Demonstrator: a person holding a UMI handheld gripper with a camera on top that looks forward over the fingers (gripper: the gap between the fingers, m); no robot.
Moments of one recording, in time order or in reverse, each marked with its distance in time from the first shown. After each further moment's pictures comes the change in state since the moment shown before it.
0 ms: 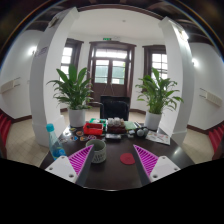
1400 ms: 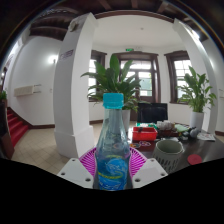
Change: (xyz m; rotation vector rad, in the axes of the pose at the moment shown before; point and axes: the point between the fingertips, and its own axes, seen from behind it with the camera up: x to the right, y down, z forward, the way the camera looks) arm -0.252 0.061 0.127 0.186 -0.282 0.007
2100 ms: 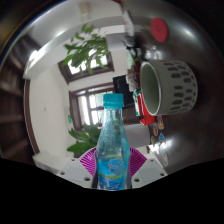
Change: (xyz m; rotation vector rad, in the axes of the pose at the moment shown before) arm 0.065 -0.091 0.053 0.346 -0.067 1.712
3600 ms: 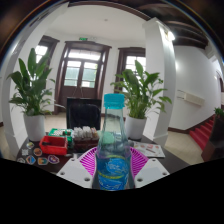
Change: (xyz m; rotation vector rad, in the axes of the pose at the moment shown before) arm -0.025 -0.290 0.008 0.112 0.627 -1.780
